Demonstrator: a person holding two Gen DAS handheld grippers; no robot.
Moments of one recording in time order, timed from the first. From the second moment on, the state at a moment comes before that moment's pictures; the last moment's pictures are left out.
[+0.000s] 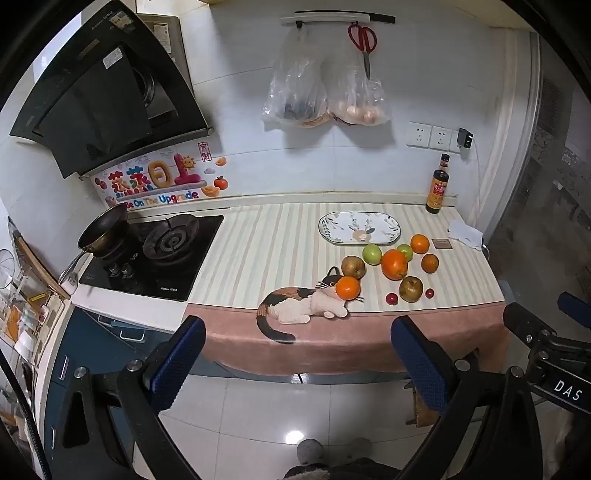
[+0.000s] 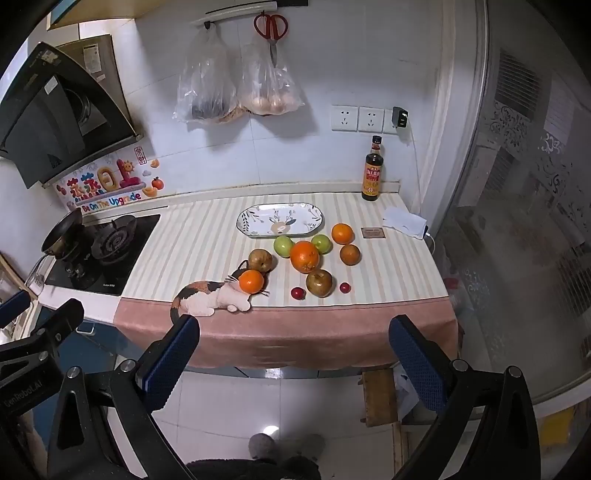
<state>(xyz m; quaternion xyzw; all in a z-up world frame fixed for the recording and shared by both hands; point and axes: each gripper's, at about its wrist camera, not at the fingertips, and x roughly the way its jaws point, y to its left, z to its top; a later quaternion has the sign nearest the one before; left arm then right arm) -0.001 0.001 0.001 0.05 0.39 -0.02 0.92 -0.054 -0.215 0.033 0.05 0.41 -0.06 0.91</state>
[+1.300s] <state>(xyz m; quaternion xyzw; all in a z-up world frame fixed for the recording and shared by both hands) 0.008 -0.007 0.001 0.04 0.40 -0.03 0.92 -0.052 -0.209 0.035 0.04 0.42 -0.05 0.91</state>
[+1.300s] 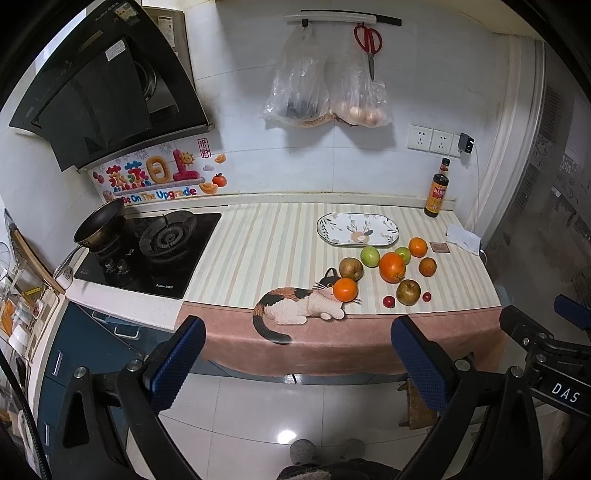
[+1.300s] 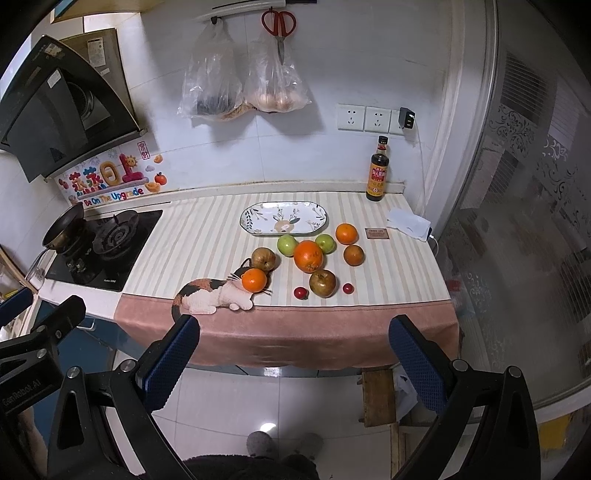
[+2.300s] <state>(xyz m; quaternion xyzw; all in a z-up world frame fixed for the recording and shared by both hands) 0.008 -0.006 0.002 0.04 0.40 -0.03 0.92 -0.050 -0.208 0.038 0.04 0.42 -0.05 0.91</state>
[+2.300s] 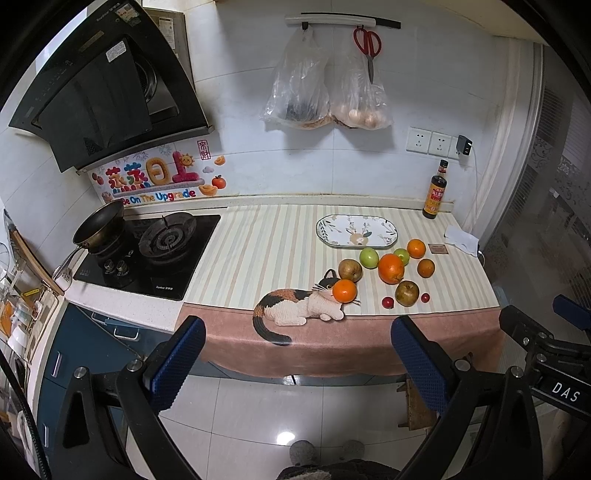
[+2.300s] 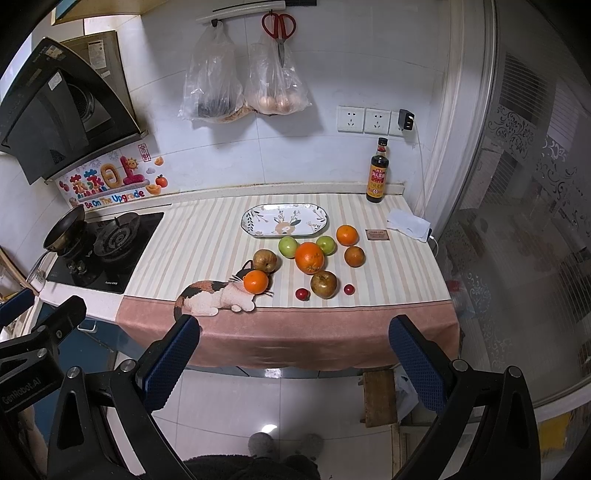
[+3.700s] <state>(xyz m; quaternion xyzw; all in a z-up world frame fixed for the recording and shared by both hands) 0.118 0.012 -0.062 0.03 0.41 0.00 0.91 -0.001 -0.240 -0.010 0.12 0.40 -0.11 0.90</state>
